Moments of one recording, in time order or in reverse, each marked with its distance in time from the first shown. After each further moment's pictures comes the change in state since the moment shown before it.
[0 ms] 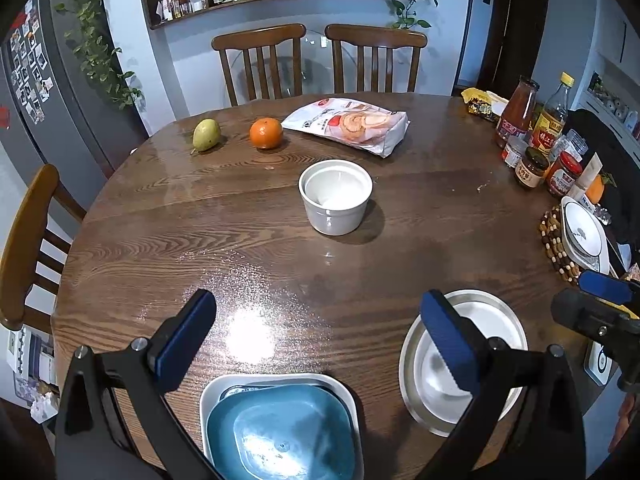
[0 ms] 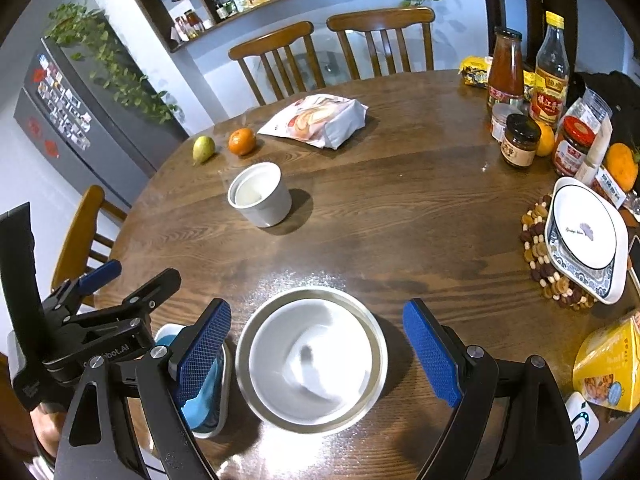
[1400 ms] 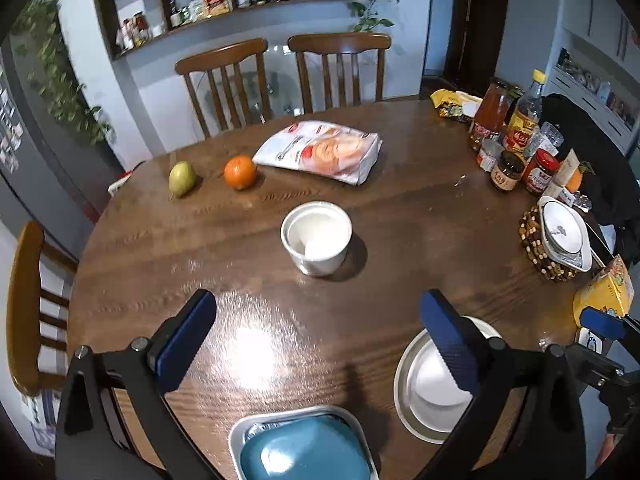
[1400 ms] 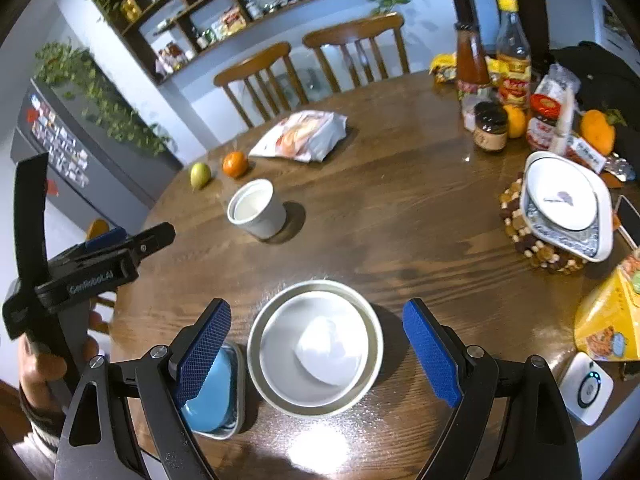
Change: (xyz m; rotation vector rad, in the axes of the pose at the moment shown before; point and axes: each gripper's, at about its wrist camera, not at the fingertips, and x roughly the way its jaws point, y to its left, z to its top) left arm -0.015 0.000 0.054 0.137 -0.005 -0.082; right arm -0.036 -0.010 -0.019 0.124 -0.080 0.006
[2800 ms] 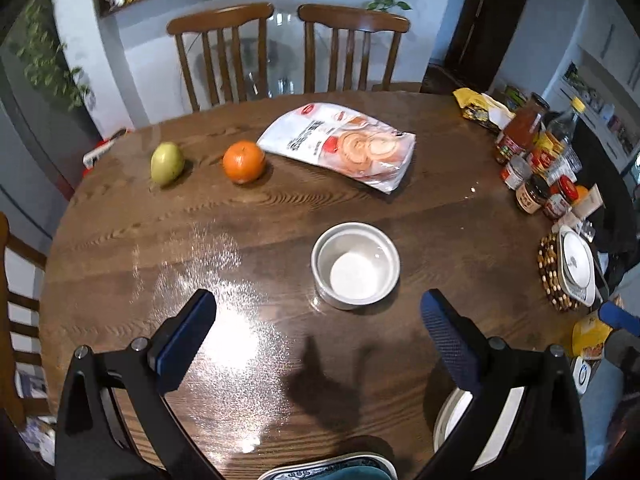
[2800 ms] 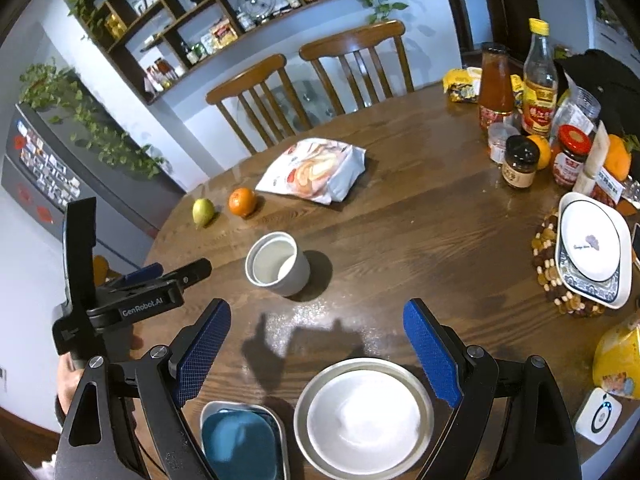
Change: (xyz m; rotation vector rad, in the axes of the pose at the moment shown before) left arm 0.079 0.070 0.040 -0.107 0.111 -0.102; right arm 0.042 0.045 0.069 0.043 -0.002 -0.015
